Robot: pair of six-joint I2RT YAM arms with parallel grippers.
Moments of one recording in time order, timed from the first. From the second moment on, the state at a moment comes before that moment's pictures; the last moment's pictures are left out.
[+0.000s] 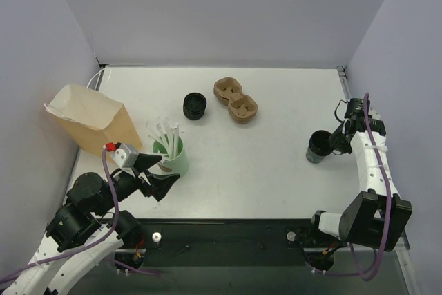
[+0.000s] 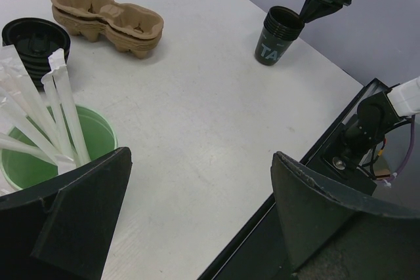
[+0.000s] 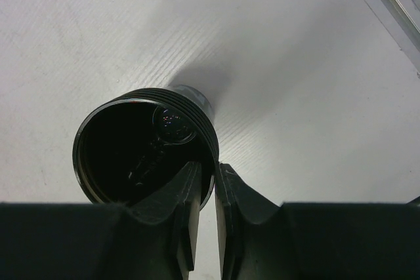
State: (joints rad) left arm -0.73 0.26 0.70 -0.51 0.10 -0.29; right arm -0.24 1.26 1.02 -0.84 0.20 0.49
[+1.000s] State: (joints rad) left arm -0.73 0.25 0.70 -0.50 0.09 -0.29; right arm -0.24 1.26 1.01 -0.82 0.15 0.48
